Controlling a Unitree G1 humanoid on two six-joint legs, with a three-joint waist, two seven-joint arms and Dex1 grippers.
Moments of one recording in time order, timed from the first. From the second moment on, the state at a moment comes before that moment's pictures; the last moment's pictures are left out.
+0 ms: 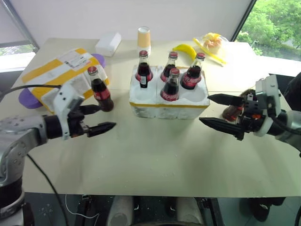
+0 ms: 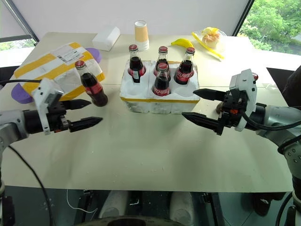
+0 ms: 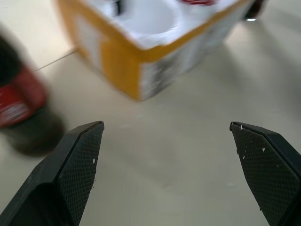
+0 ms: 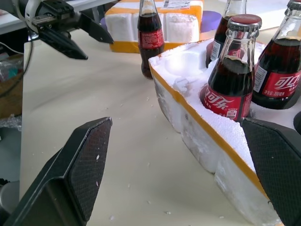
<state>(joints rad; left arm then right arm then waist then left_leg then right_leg) -0.25 0.80 0.46 -0.57 -0.60 1.14 -0.83 -0.26 -0.96 -0.32 -0.44 0.93 0.73 0.89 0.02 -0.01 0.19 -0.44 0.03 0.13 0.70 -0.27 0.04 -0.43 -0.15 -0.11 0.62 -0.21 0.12</state>
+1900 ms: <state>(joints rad) -0.72 0.69 0.11 0.17 -0.41 0.76 -0.79 -0.25 -0.97 -0.37 -0.47 0.94 0.76 0.87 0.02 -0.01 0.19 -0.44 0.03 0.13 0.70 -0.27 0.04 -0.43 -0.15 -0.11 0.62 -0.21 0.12</state>
